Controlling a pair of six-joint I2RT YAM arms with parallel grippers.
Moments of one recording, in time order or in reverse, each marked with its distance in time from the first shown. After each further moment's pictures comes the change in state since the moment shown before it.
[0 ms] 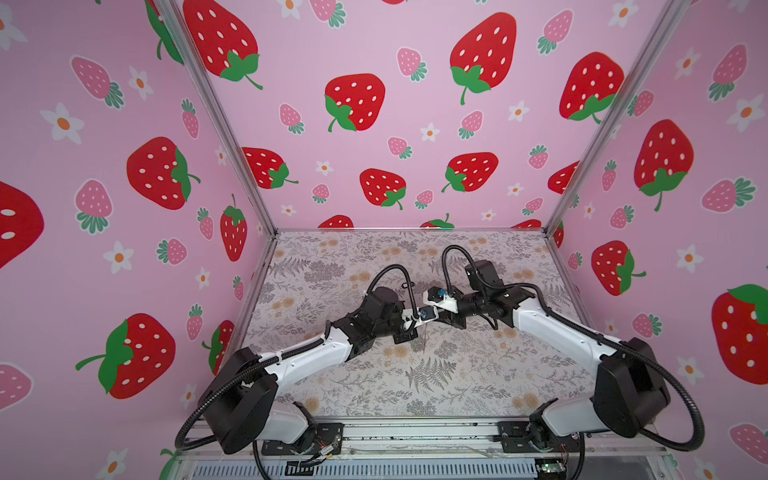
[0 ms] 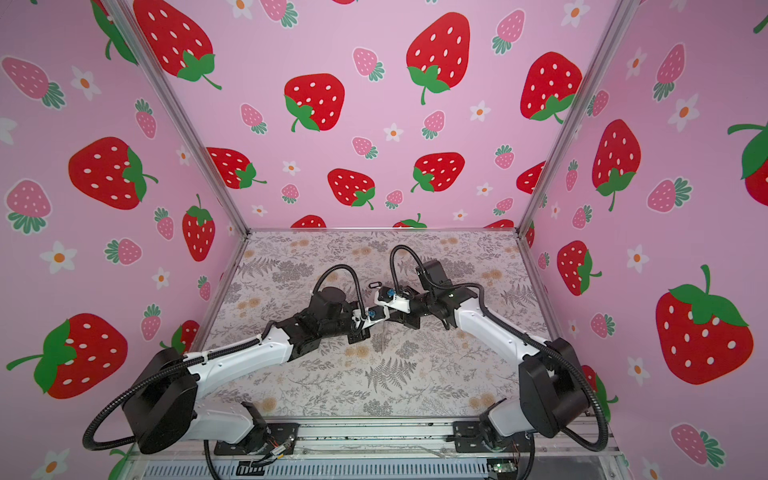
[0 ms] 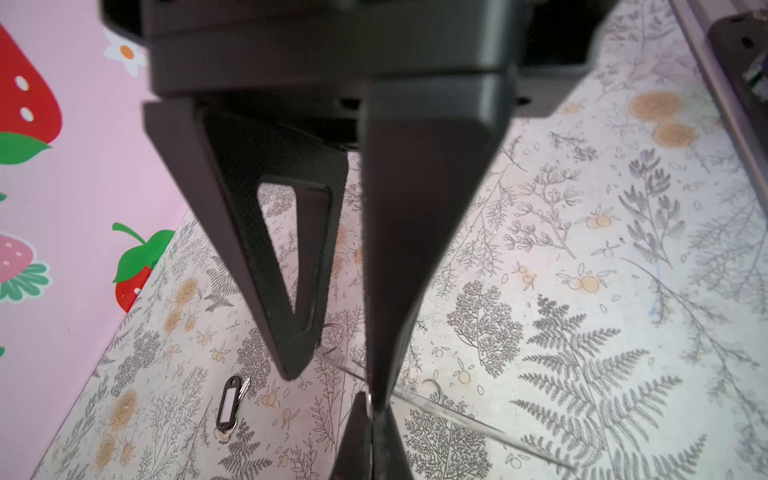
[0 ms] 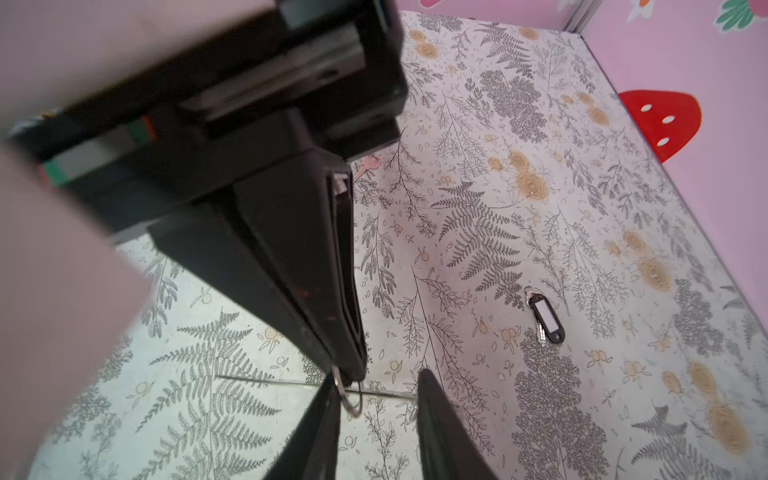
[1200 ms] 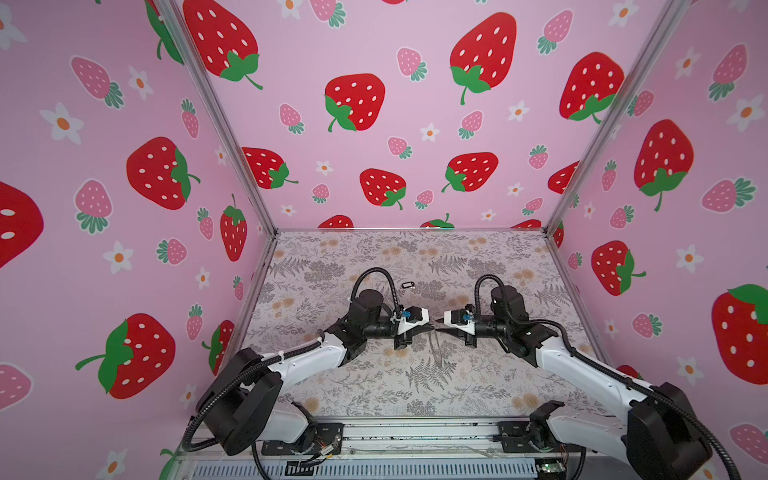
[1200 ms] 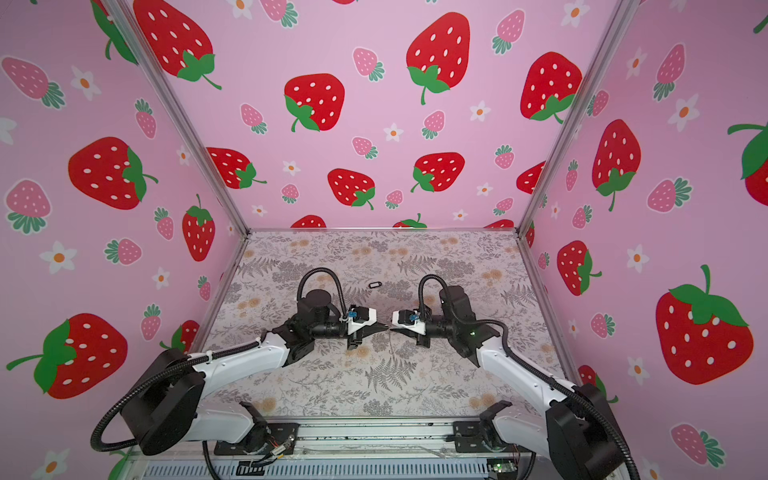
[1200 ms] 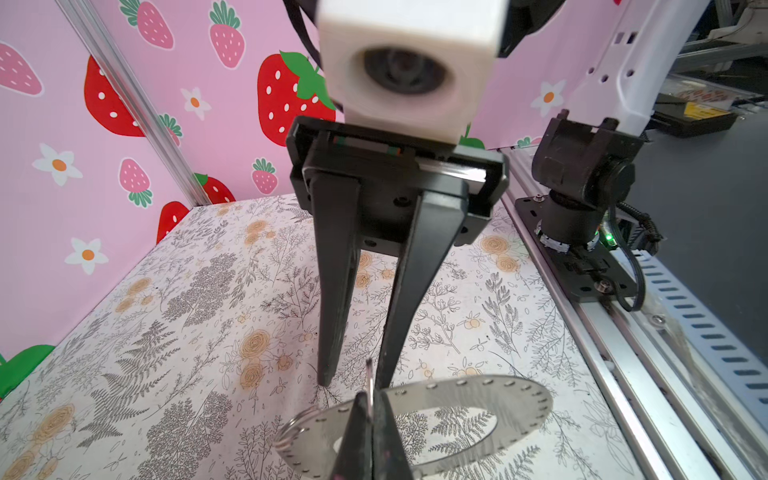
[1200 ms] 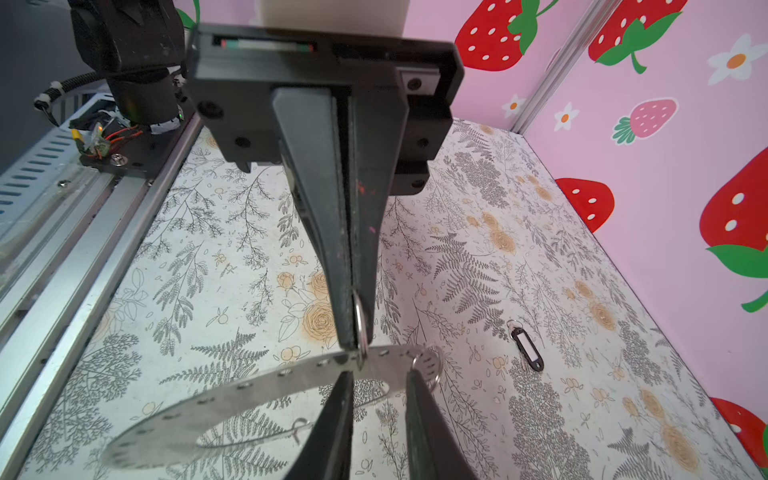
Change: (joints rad) left arm 0.065 -0.002 -0.126 0.331 0.438 -0.169; right arm -0.033 -0.312 -0.432 0.435 -0.121 0.090
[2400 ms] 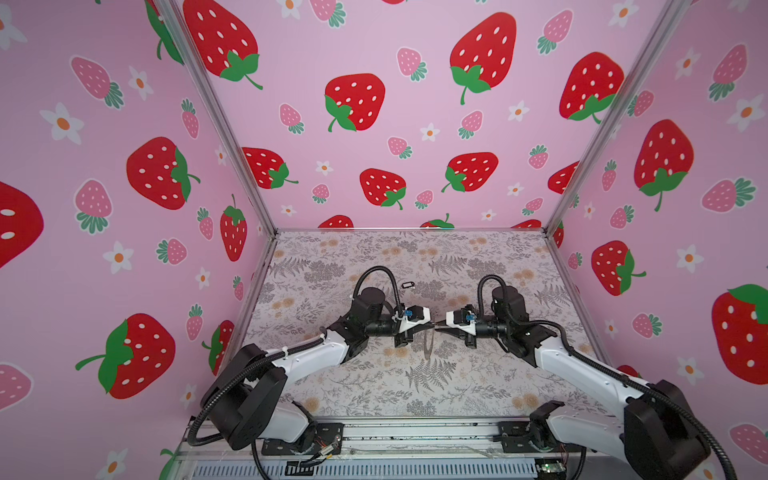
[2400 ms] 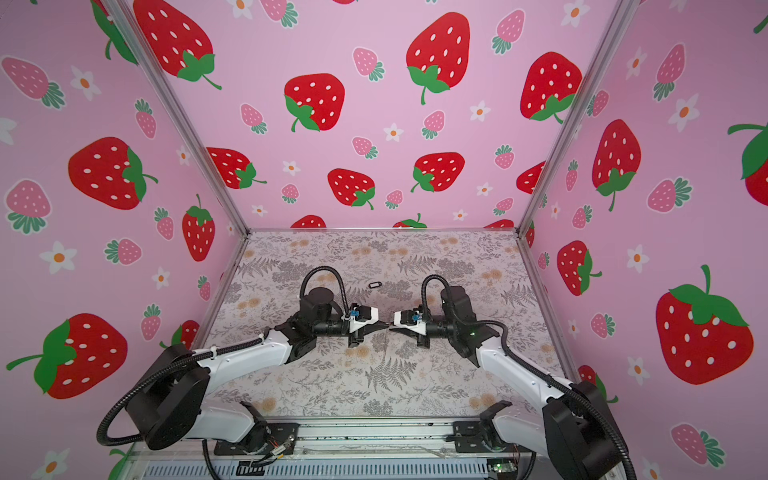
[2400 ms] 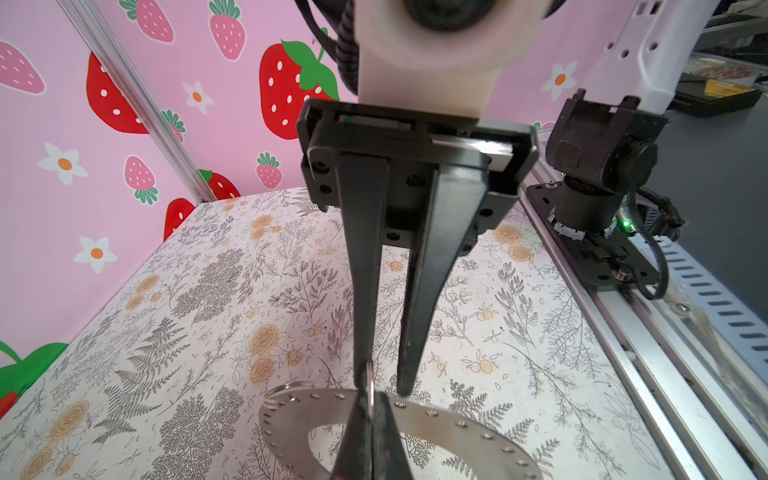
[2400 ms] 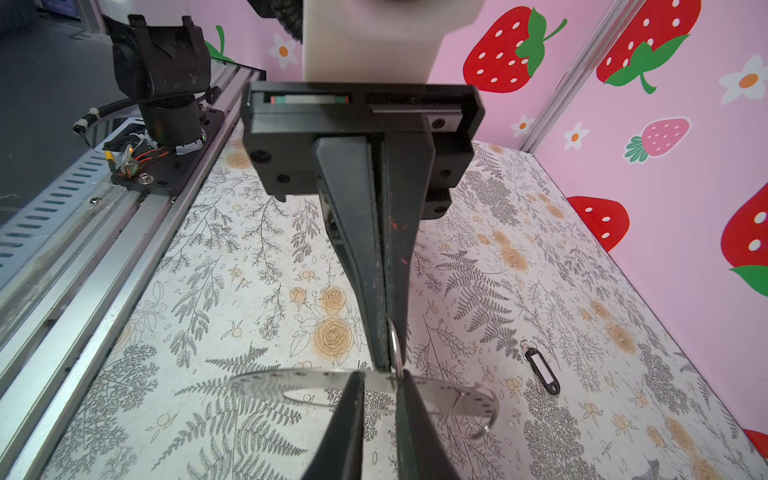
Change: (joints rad) left arm 0.003 0.030 0.025 -0.019 -0.016 0.045; right arm -0.003 0.013 -0.019 0.053 -0.072 0.026
